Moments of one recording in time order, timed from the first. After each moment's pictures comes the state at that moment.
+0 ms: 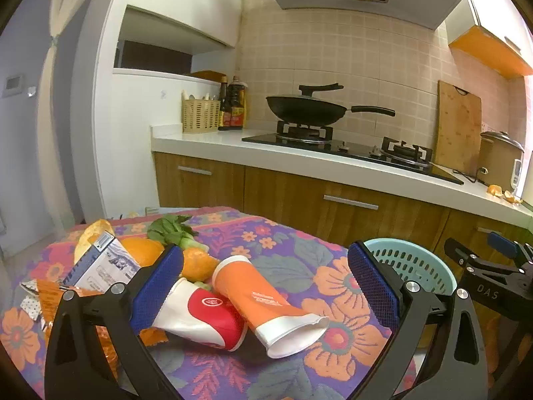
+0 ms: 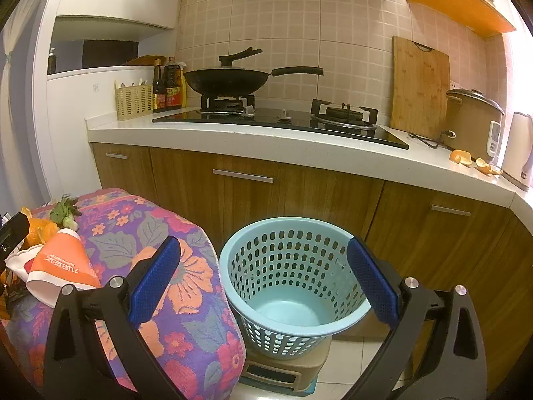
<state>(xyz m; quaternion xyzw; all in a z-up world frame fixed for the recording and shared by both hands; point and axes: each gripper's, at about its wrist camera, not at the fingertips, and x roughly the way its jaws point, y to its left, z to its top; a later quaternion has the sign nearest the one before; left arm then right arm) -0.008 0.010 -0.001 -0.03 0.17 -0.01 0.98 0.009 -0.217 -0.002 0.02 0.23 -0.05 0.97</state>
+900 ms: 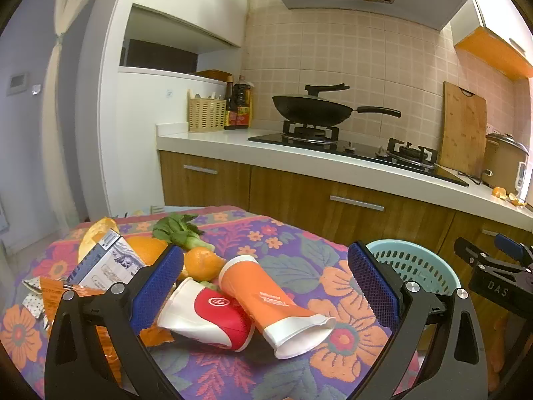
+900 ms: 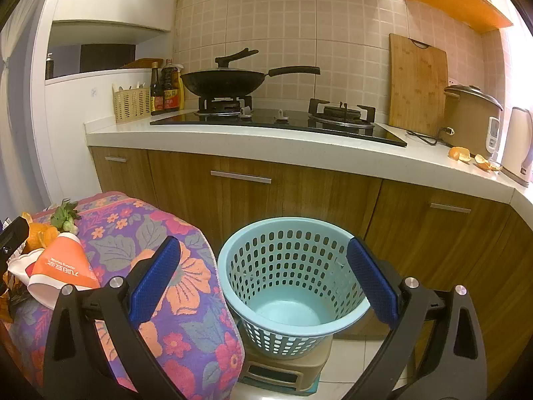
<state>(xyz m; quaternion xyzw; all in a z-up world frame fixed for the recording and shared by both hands) -0.004 0.018 0.002 -0.04 0.17 0.00 0.98 0.008 -0.223 0.001 0.03 0.23 -0.06 0.97</state>
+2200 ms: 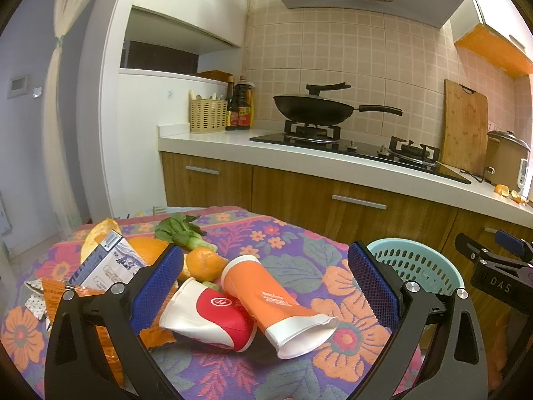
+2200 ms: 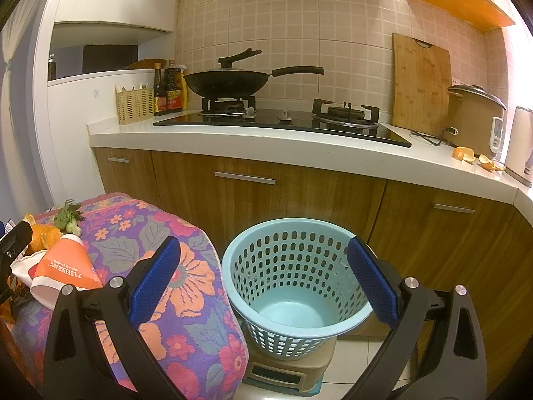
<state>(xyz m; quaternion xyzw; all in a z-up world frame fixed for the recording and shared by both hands) -0.004 0.019 0.001 -0.03 0.17 0.00 0.98 0.011 -0.221 0.001 0.03 0.23 -0.05 0.97</state>
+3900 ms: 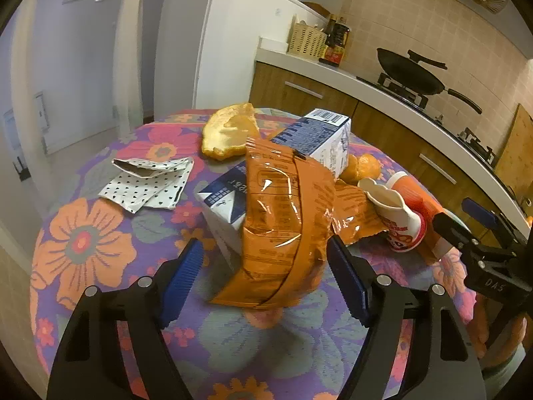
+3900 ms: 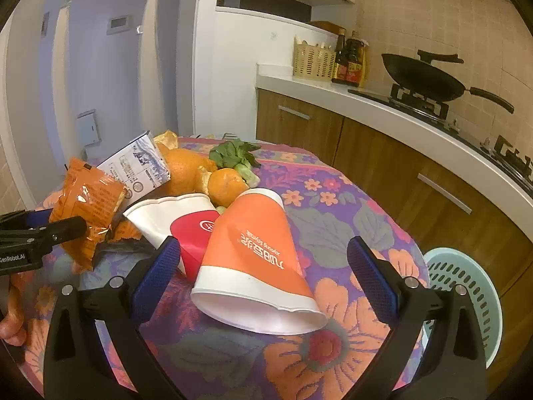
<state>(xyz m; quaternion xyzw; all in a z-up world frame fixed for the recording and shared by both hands) -0.055 0.181 -0.051 -0.15 0.33 0.10 0.93 0.031 -0.040 -0.022 -0.09 0.27 0.27 0.92</state>
